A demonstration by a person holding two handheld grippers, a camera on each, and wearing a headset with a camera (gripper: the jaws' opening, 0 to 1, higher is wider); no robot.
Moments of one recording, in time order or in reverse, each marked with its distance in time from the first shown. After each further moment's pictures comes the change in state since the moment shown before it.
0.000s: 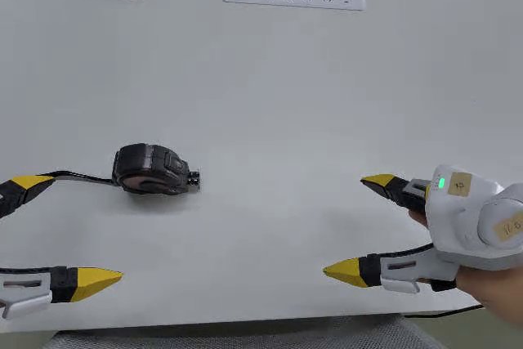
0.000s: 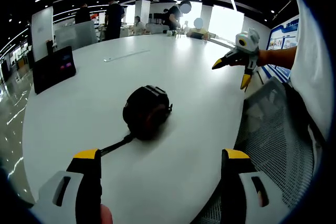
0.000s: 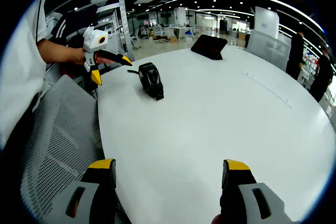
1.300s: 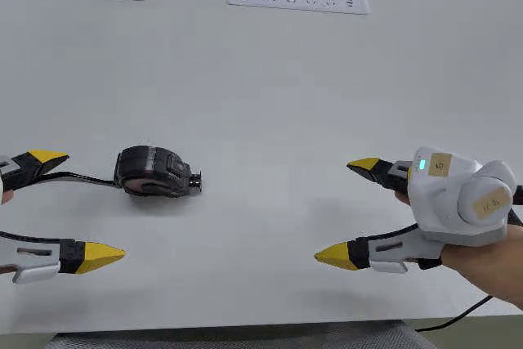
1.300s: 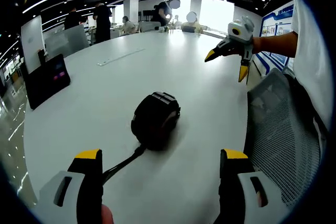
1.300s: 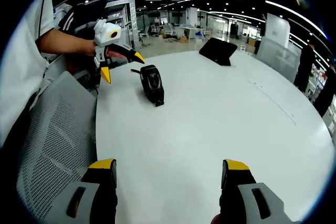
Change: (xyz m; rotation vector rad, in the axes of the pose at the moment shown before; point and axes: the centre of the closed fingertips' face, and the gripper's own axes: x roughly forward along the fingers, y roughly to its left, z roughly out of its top) left arm 0.018 0.023 0.013 0.103 0.034 -0.027; right arm 0.020 -0.012 0.023 -0.092 0.010 0.042
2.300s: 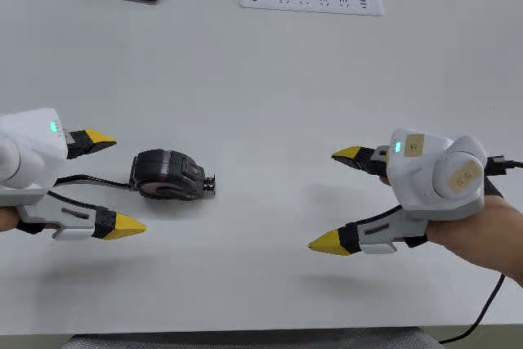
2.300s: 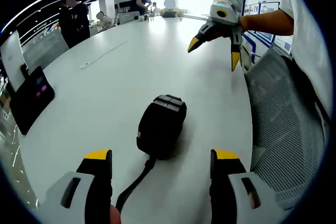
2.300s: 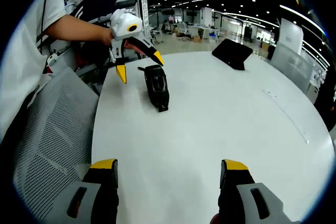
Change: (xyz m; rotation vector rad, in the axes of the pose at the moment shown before) left arm 0.030 0.015 0.011 0.165 0.118 -0.099; right arm 0.030 -0.006 0.018 -0.078 0.018 0.085
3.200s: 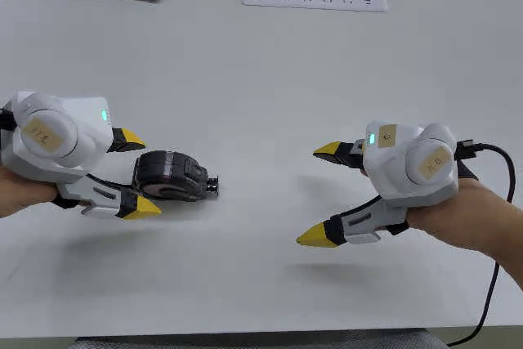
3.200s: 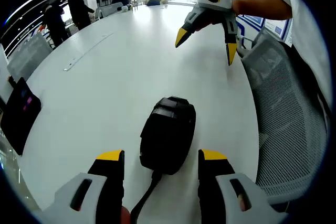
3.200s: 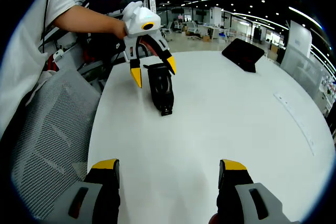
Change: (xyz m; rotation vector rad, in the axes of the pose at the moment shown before) left arm 0.027 0.006 0.006 0.107 0.106 -0.081; right arm 0.024 -0.001 0.010 -0.043 0.013 0.064
